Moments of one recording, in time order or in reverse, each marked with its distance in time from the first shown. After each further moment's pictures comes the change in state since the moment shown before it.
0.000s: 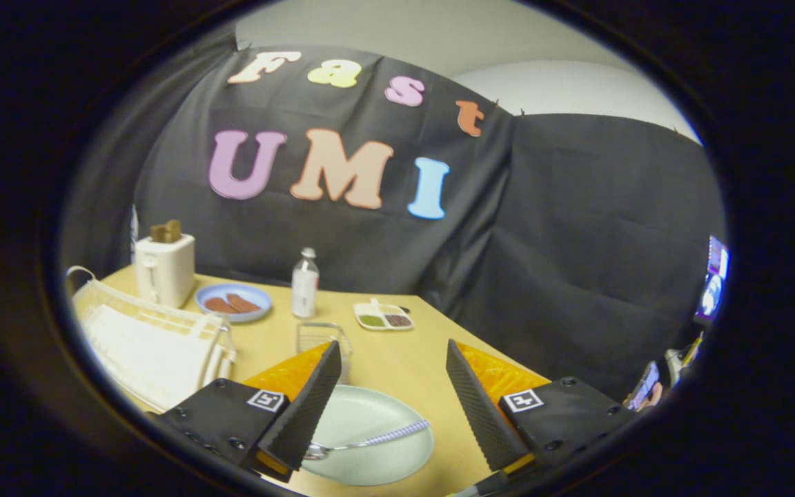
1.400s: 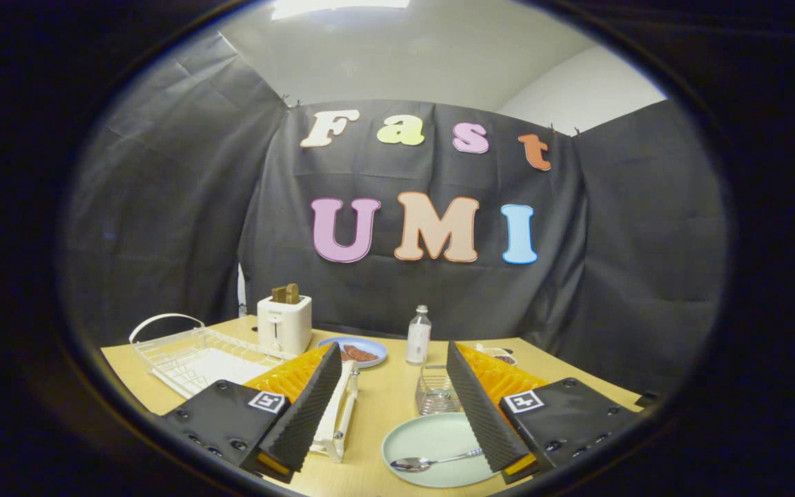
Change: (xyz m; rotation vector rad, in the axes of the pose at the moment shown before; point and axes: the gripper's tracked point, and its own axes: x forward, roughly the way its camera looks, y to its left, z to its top) arm -0.064 0.085 0.036 0.083 -0.174 0.363
